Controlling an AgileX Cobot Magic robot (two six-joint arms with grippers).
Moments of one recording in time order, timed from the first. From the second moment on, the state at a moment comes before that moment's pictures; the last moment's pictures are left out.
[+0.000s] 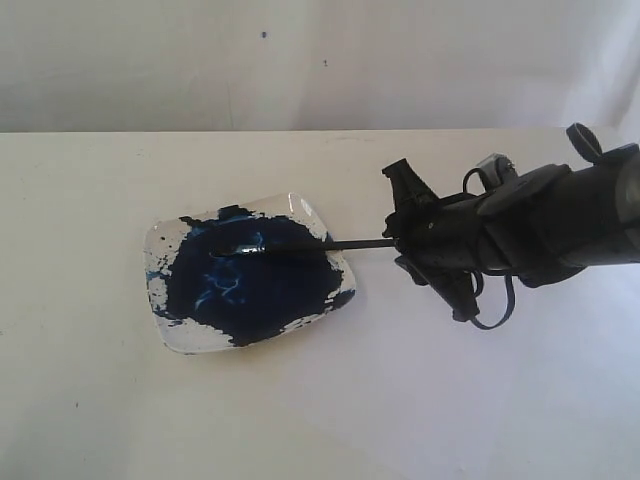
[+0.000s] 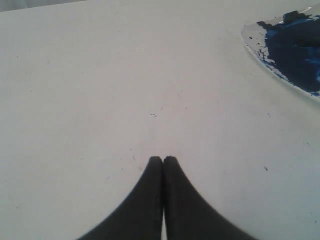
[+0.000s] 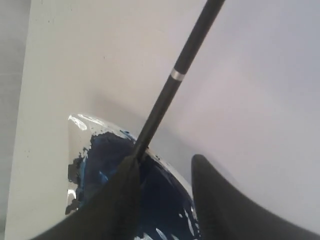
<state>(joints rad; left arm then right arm) 0.07 0.00 0.02 -0.13 0.43 0.24 0.62 1.75 -0.88 1.26 -0.06 0.18</state>
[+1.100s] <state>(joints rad) 0.07 0.00 0.02 -0.13 0.43 0.24 0.62 1.92 -1.03 1.27 -0.05 0.33</state>
